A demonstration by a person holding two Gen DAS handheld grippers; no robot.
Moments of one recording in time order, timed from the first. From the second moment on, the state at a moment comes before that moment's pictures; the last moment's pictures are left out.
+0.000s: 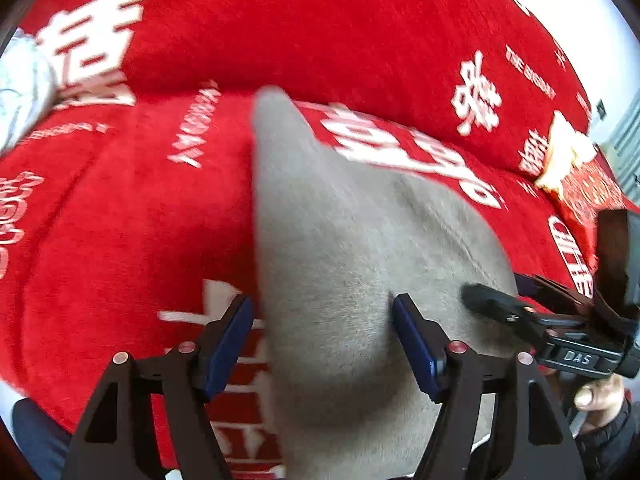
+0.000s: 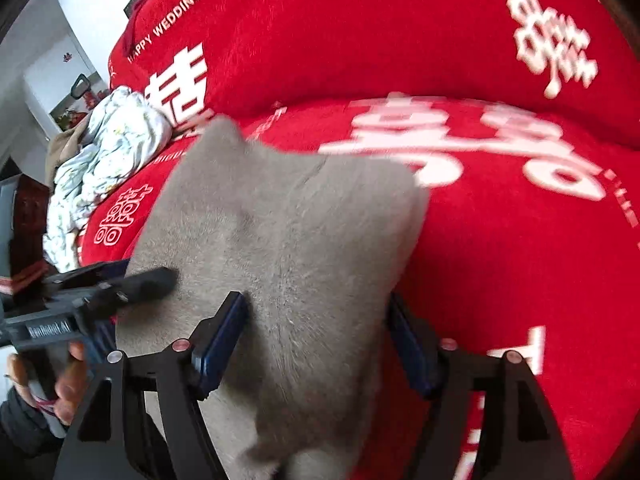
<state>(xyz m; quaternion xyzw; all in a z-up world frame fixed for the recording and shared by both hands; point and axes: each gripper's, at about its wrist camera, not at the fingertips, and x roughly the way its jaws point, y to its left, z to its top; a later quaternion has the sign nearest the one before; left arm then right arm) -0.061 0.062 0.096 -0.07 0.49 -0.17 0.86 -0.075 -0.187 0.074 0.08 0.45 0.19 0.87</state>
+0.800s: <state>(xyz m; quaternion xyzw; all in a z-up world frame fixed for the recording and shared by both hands) -0.045 0.047 0.075 0.00 0.49 -0.13 0.86 -0.097 -0.150 0.077 -0.01 0.42 0.24 0.87</state>
